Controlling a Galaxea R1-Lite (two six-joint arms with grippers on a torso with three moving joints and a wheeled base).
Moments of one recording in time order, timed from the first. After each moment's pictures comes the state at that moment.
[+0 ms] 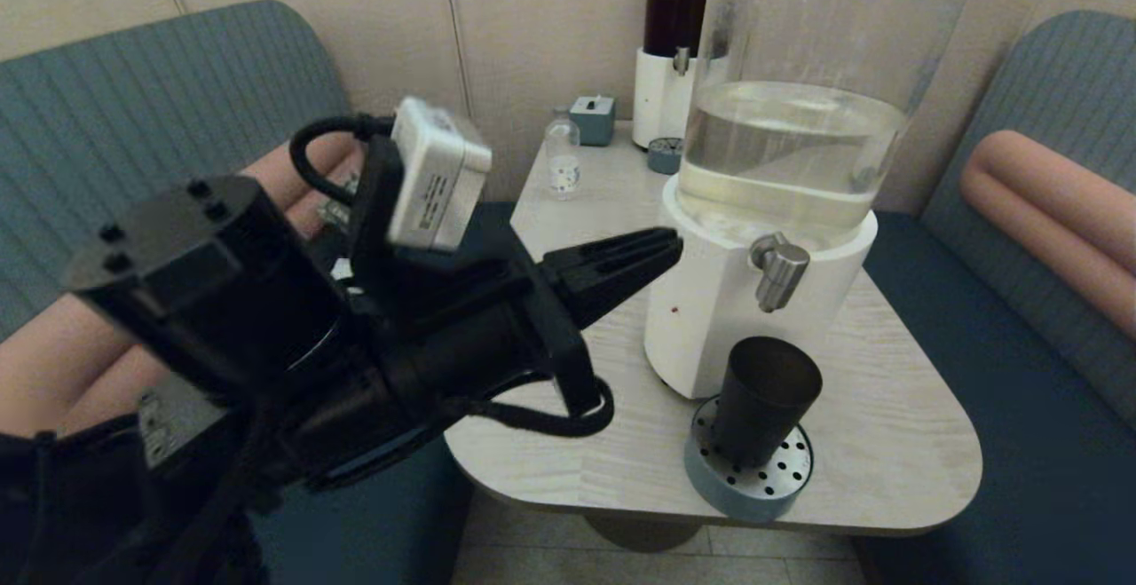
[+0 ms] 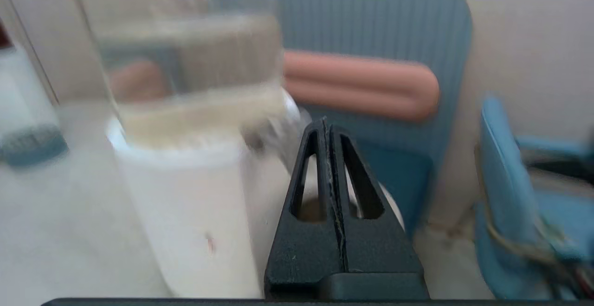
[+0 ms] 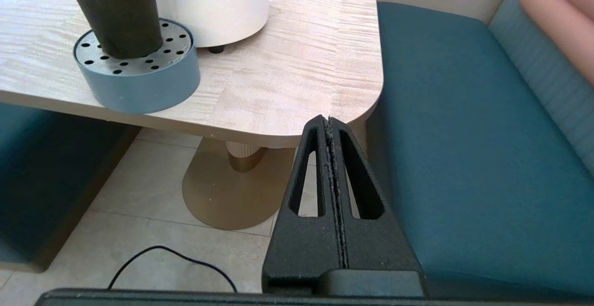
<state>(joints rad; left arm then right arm) -0.75 1.64 -0.70 -1.24 -0.39 0.05 -0.01 0.00 0.00 -0.03 0.01 -0.06</state>
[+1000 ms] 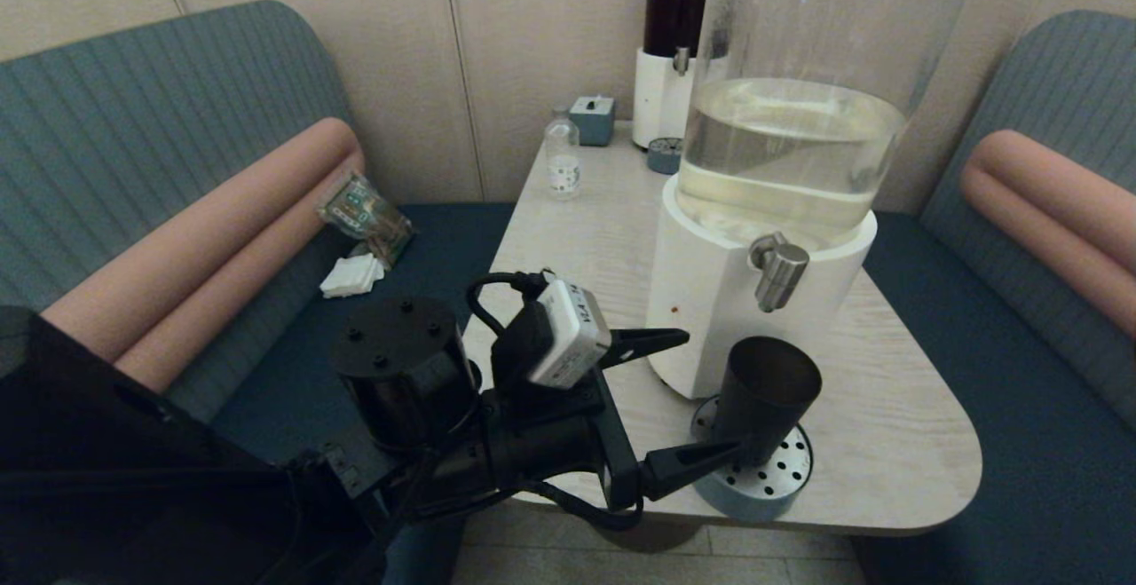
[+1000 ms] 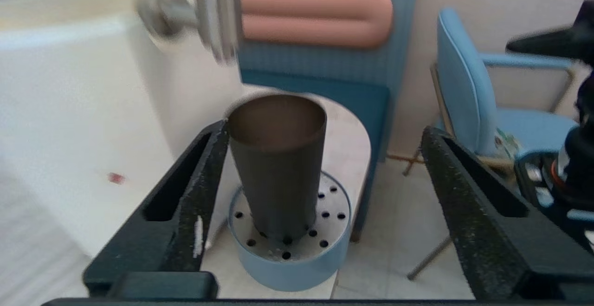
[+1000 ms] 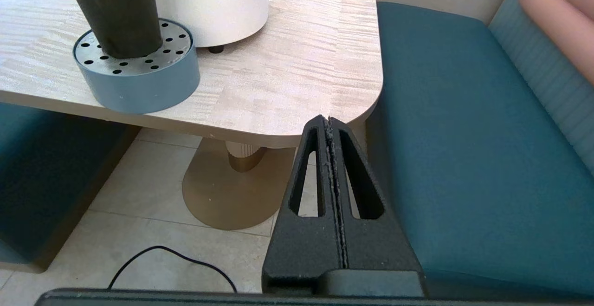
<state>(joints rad) -0.75 1.91 -0.67 -1.36 -0.56 0.13 -0.01 0.00 0.00 -0.03 0.01 -0.06</state>
